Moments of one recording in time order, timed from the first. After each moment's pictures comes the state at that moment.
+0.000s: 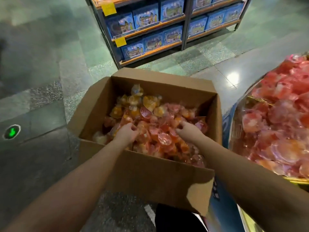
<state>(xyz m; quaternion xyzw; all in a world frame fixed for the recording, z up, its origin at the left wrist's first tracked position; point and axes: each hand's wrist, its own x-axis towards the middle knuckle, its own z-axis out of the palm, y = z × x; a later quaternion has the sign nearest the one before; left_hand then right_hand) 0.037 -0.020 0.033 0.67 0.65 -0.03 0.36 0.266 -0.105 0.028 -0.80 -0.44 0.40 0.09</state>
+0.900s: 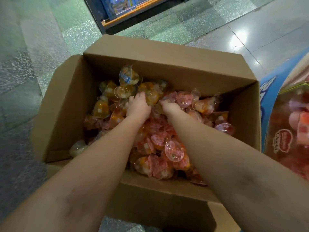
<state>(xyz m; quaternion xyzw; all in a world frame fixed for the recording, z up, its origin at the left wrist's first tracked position) 0.139 0.145 -0.101 0.76 0.61 -0.09 0.23 0.251 0.101 -0.125 -0.75 -0.06 0.59 0.29</state>
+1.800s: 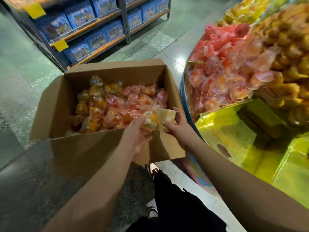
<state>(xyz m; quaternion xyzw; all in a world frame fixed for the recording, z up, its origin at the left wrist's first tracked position) 0.047 -0.194 0.086 0.38 0.48 0.12 0.78 0.182 -0.307 0.067 -0.67 -0.16 0.46 0.57</state>
